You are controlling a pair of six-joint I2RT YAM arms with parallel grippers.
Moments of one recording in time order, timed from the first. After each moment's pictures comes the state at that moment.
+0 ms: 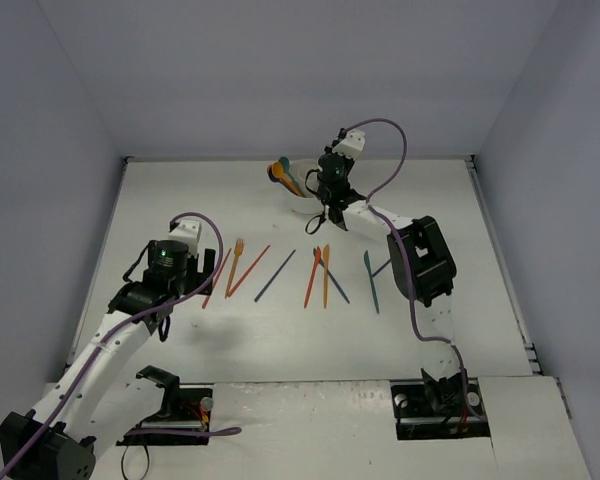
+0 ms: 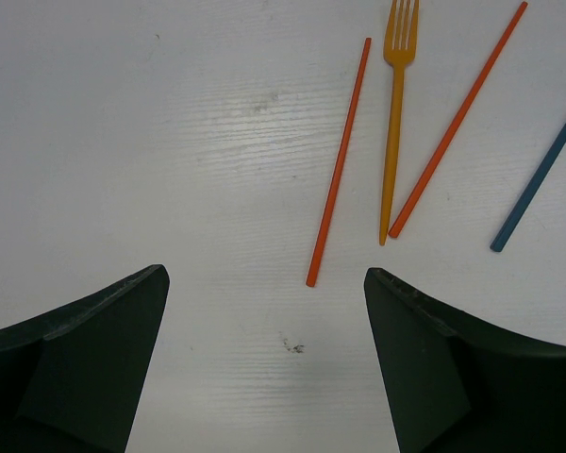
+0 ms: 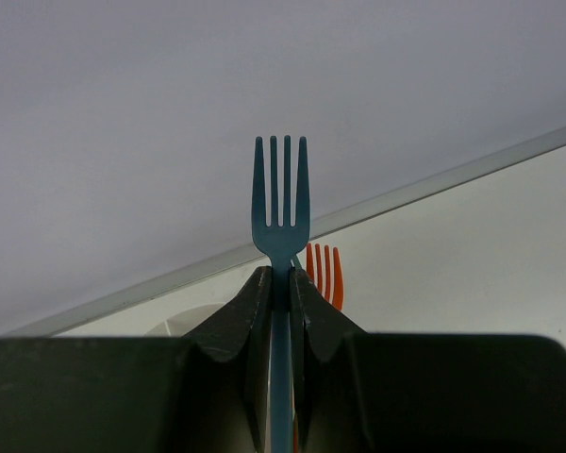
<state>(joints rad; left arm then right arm) -0.34 0.87 0.73 -0.58 -0.27 -0.10 0.50 2.19 1.59 0.55 0.74 0.30</state>
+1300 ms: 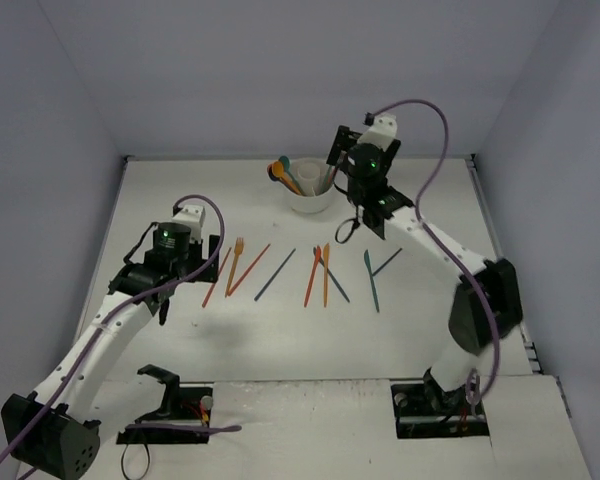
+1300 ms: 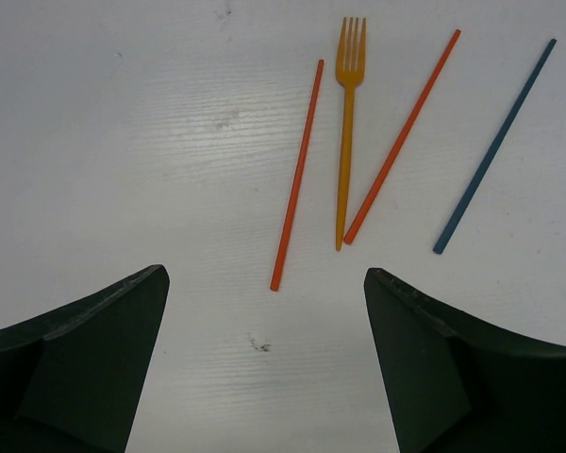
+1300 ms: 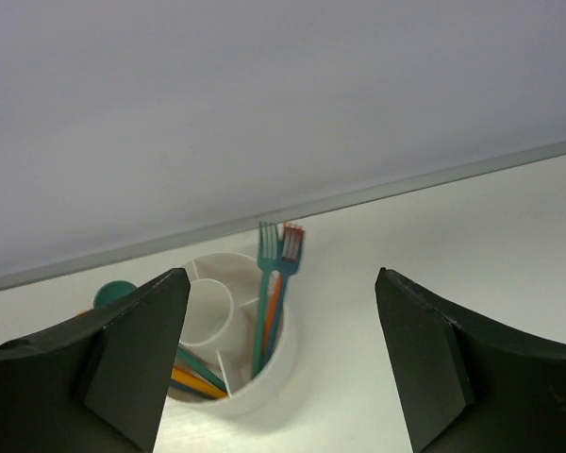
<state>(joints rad) -0.34 0.96 0.87 -0.65 -0.19 -0.15 0.52 1.69 1.37 0.21 0.63 0.28</state>
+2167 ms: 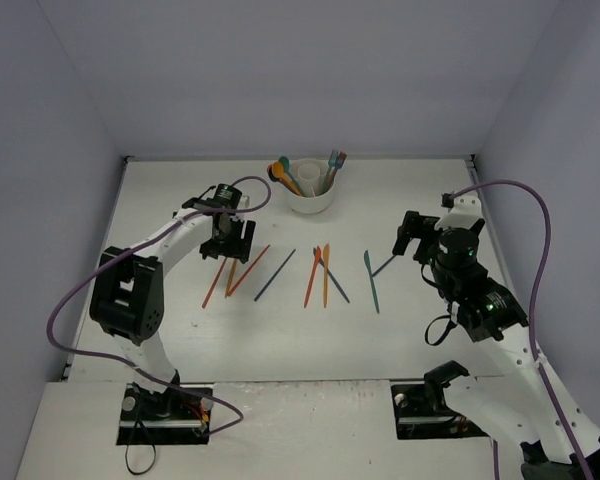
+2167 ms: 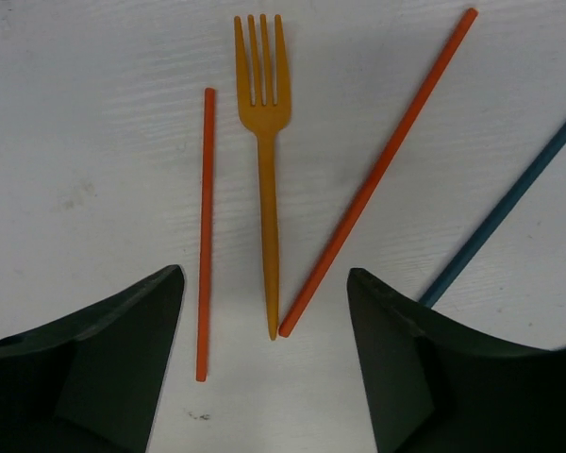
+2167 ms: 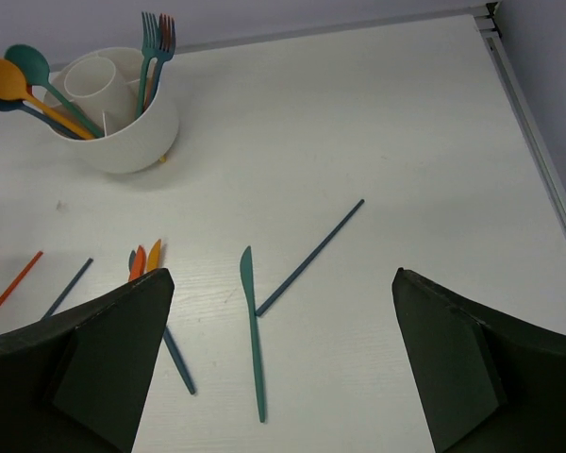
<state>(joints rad) -0.35 1.75 1.31 -0.76 -0.04 -0.17 0.43 0.77 0.88 -0.44 0.43 0.25</state>
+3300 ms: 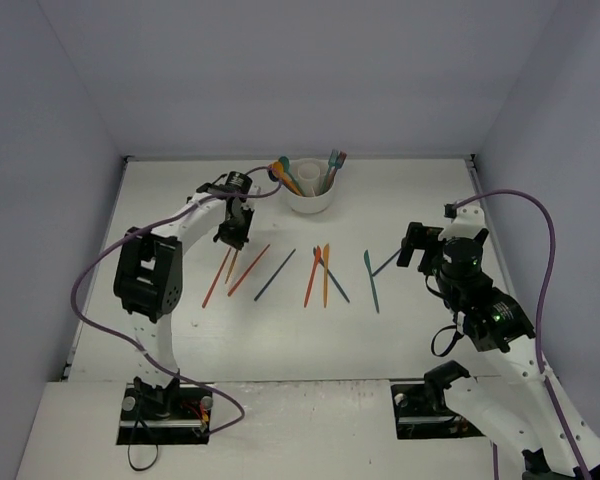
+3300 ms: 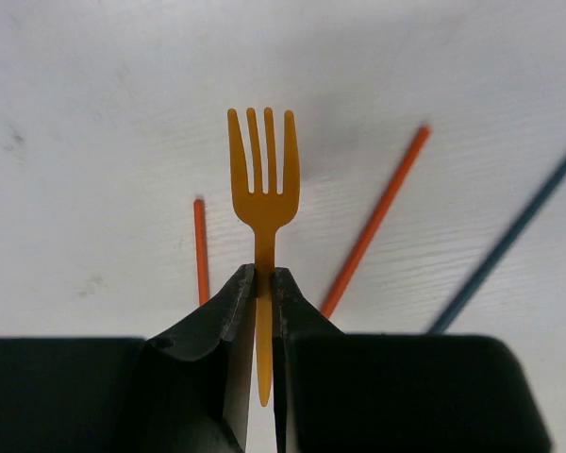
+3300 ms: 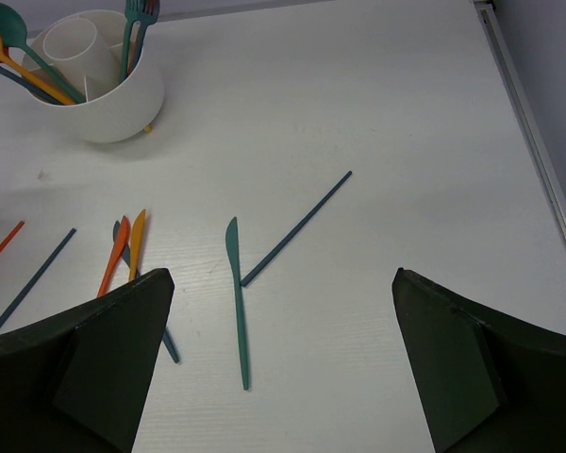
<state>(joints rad) -0.35 1.97 1.53 -0.80 -0.02 -0.12 0.43 0.70 0.86 -0.53 0.42 0.25</state>
